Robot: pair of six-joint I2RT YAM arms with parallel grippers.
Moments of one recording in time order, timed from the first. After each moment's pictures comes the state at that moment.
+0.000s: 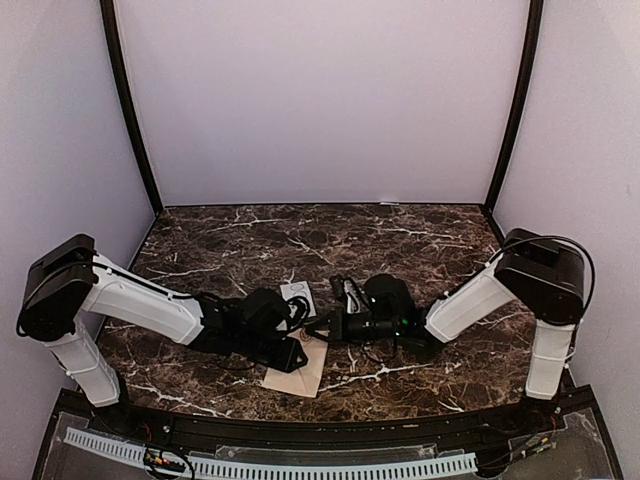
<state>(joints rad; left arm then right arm) -1.06 1.68 0.78 -0.07 0.08 -0.69 0.99 1.91 0.77 0.72 -0.35 0.94</state>
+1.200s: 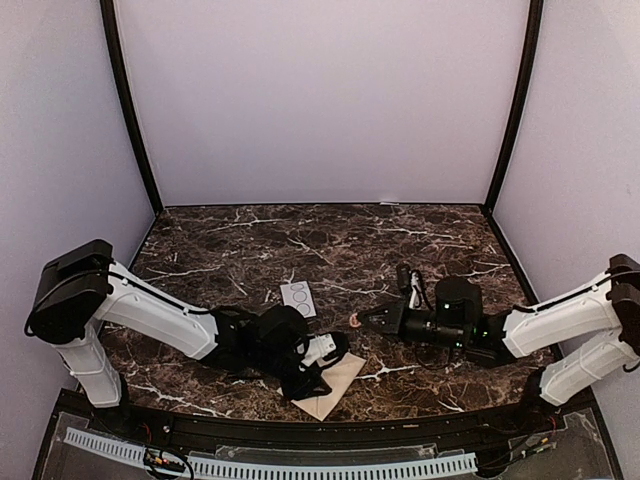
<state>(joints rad) -1.16 1.75 0.81 0.06 0.23 -0.06 0.98 1.37 0.41 0.66 -0.12 1.06</state>
